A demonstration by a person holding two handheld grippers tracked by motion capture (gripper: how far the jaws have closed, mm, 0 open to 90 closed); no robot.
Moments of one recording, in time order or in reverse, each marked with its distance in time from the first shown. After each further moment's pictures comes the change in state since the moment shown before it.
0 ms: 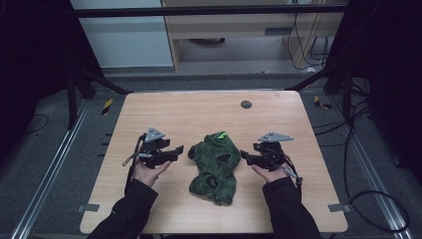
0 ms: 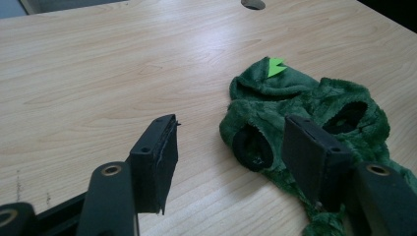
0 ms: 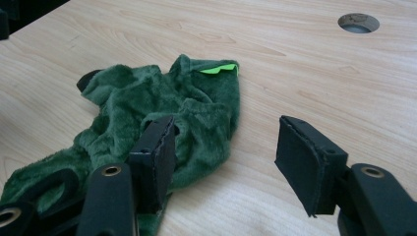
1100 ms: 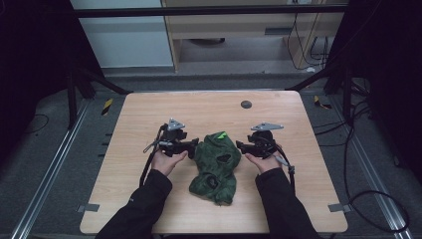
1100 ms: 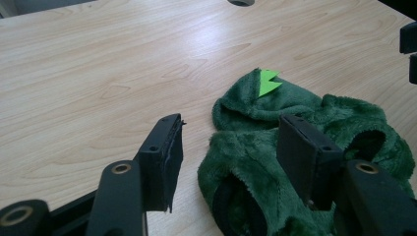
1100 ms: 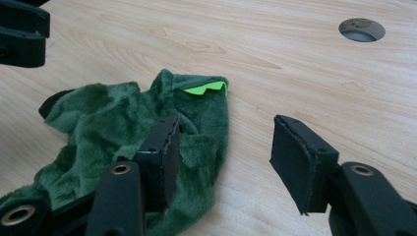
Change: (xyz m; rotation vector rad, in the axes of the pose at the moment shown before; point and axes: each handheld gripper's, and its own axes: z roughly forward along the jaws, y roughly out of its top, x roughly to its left) left arm -0.014 0.025 0.058 0.045 -0.032 0.040; right arm -0.011 0.020 0.038 0.023 -0.018 0.013
